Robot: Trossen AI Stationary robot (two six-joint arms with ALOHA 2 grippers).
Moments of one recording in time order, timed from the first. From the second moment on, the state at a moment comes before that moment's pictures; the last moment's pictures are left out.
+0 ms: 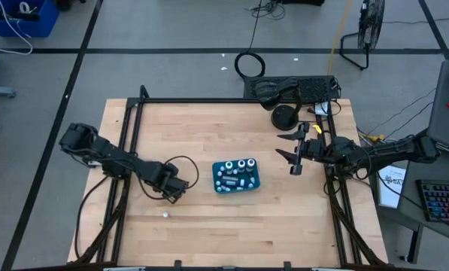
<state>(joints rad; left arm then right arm) -0.32 1.52 0.76 -0.92 0.03 -1.23 0.03 0.65 0.20 0.70 0.21 -0.22</state>
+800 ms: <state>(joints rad) -0.32 1.57 0.76 -0.93 0.06 -1.21 0.03 0.65 0.20 0.70 0.21 -0.22</state>
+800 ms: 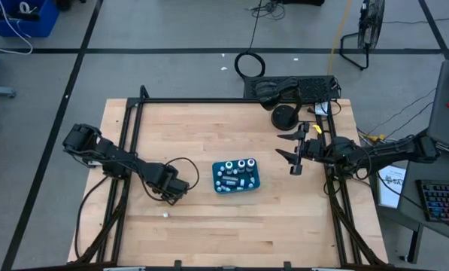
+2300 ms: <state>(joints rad) -0.30 1.53 0.85 -0.91 -0.09 -0.99 0.03 0.65 0.20 0.69 0.21 -0.22</state>
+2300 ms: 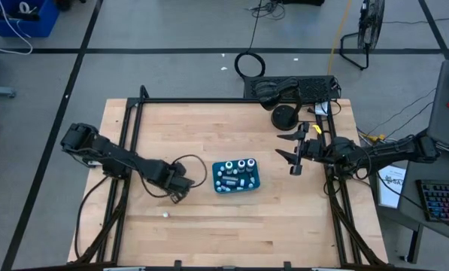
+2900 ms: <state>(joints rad) -0.11 1.87 1.69 -0.97 -0.09 -0.18 0.03 0.65 0.20 0.67 0.21 -0.22</state>
